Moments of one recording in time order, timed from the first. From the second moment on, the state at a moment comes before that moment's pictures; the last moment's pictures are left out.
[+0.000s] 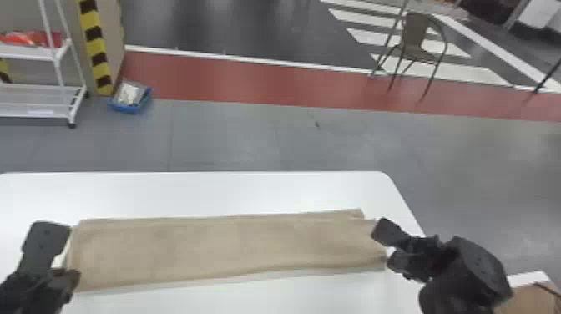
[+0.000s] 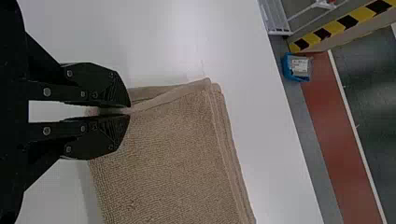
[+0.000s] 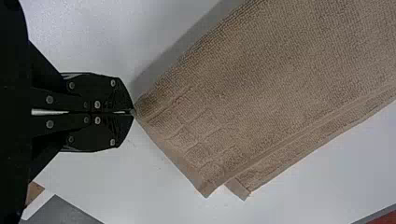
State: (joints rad) left arm 0.10 0.01 0.00 -1.68 -0.41 0.84 -0.27; right arm 0.02 -0.31 -0.22 -1.38 1.07 0.39 0.91
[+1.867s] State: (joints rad) left arm 0.18 0.00 0.07 -1.88 -0.49 0.98 -0.39; right arm 0.20 -0.29 -0.47 -1.63 0.75 0.35 1.00
